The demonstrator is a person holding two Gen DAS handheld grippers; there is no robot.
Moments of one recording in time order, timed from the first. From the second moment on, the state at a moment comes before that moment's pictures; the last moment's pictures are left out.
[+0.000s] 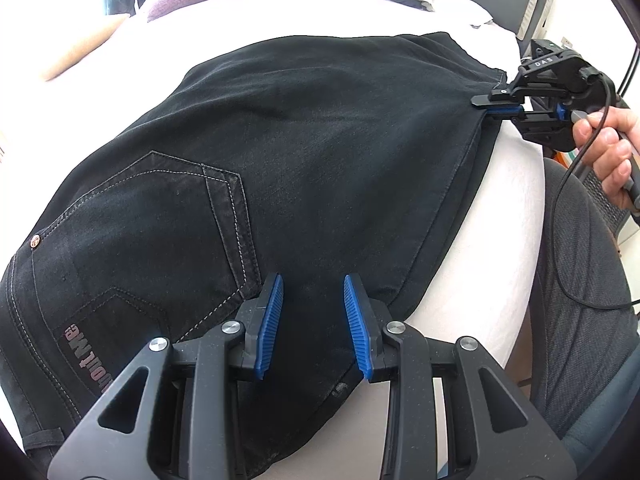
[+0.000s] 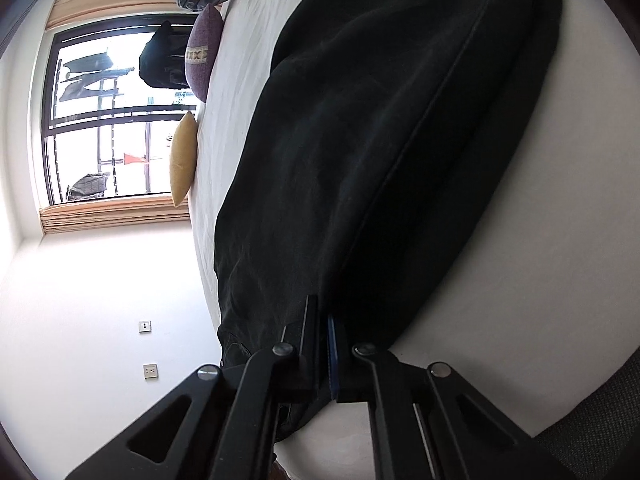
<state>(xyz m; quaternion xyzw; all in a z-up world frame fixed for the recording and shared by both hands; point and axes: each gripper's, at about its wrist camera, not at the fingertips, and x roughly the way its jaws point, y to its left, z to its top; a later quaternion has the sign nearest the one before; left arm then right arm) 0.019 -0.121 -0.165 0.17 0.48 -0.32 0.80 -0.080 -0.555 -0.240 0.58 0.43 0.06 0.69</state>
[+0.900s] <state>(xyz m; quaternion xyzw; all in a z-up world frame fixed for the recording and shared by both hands) 0.020 -0.135 -0.160 0.20 0.49 -0.31 0.79 -0.018 -0.558 -0.222 0.53 0.43 0.09 0.72</state>
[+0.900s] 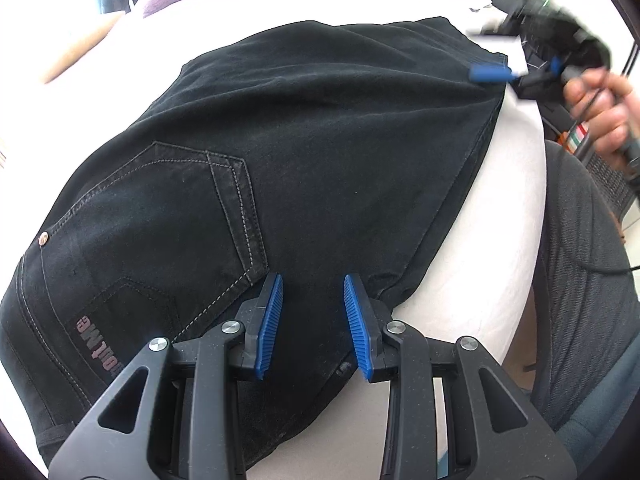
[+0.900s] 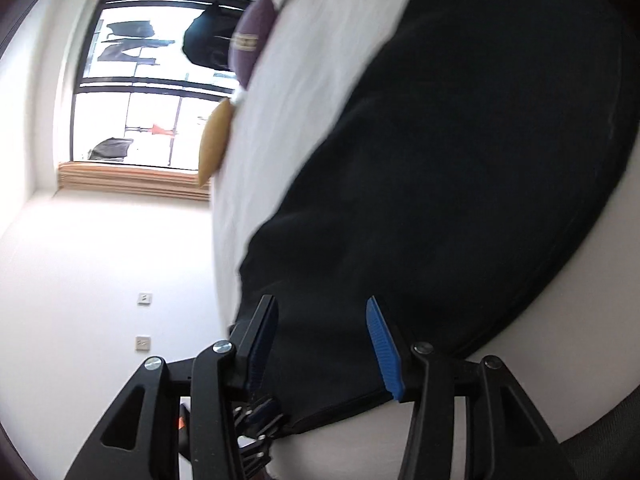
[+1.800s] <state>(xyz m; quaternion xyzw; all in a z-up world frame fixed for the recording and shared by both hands) 0.275 -0.234 -0.155 0.05 0.51 -0.32 0.79 -0.015 -0.659 -0.235 0.53 0.39 -0.03 0.76</state>
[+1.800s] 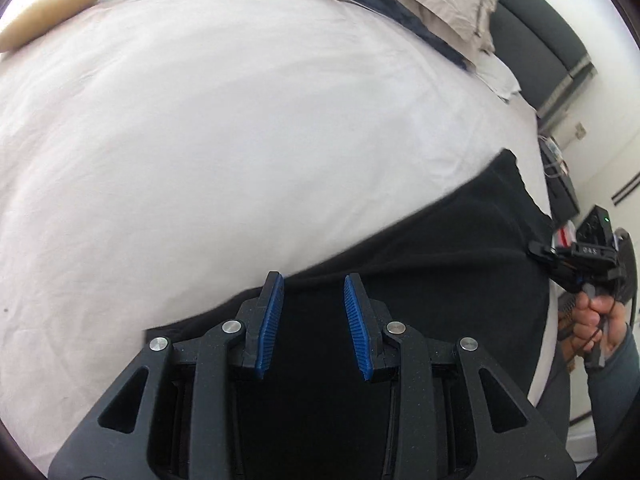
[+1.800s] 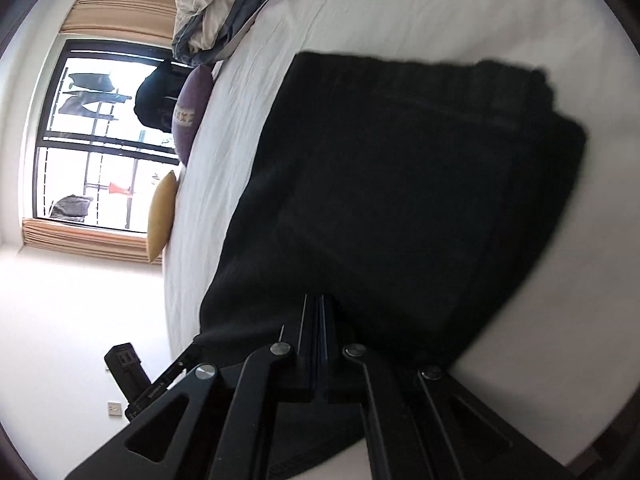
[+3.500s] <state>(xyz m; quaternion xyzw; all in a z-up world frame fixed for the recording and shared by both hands) 0.108 -0.241 -0.167 0.13 0.49 -0.32 0.80 -0.096 -0.700 -0.242 0.57 0.28 -0.18 0.75</state>
